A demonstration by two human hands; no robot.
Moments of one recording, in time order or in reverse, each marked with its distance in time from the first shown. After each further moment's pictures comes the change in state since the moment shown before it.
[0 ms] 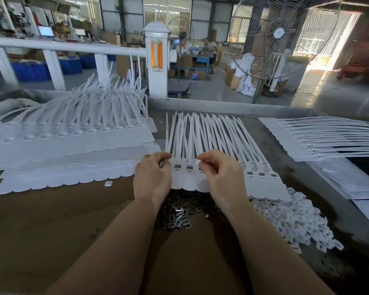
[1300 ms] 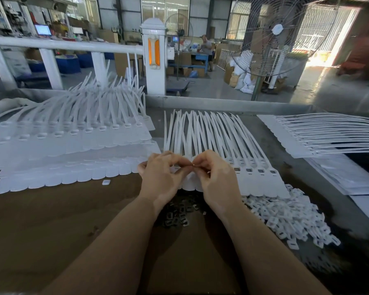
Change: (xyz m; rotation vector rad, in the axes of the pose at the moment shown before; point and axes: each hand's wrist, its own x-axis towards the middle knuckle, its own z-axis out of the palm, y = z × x) left_hand -0.017 0.016 -0.006 0.016 -0.173 0.290; right_hand -0.012 0.005 0.006 -0.034 -0.039 -0.084
